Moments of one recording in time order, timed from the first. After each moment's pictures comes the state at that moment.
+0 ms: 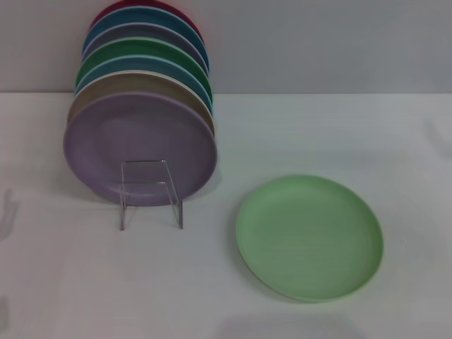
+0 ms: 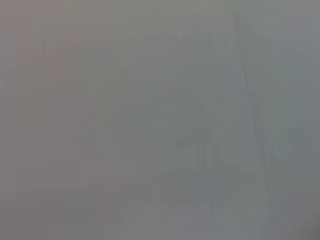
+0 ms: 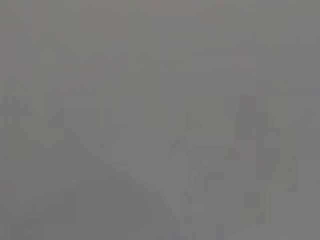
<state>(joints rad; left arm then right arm) -0.22 -2.08 -0.85 -0.27 2.07 1.38 0.17 -0.01 2.07 1.93 1.35 -1.03 0.65 -1.58</state>
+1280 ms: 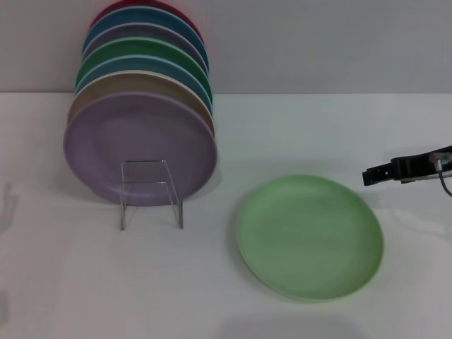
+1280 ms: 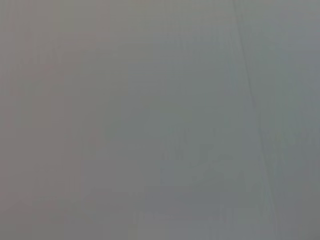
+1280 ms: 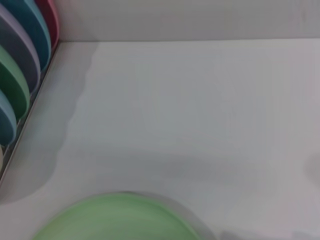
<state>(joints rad) -0.24 -2.07 -0.87 -0.27 2.07 1.39 0.16 0.46 2.07 1.99 1.39 -2.58 1.38 -0.29</state>
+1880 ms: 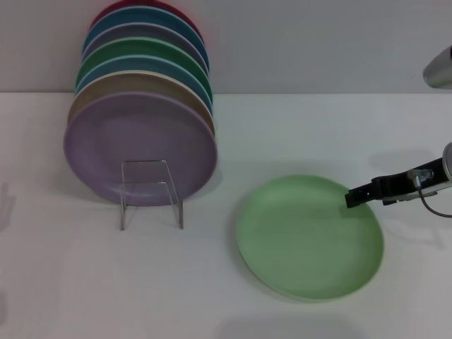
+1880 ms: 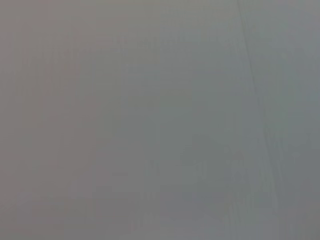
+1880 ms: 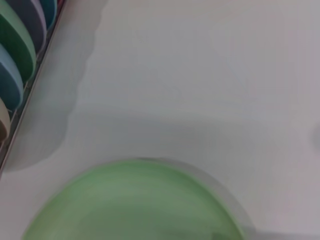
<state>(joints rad) -0.24 -2.07 -0.88 -0.27 2.07 1.39 0.16 0.52 2.07 1.97 1.26 -2.58 1.39 -0.28</state>
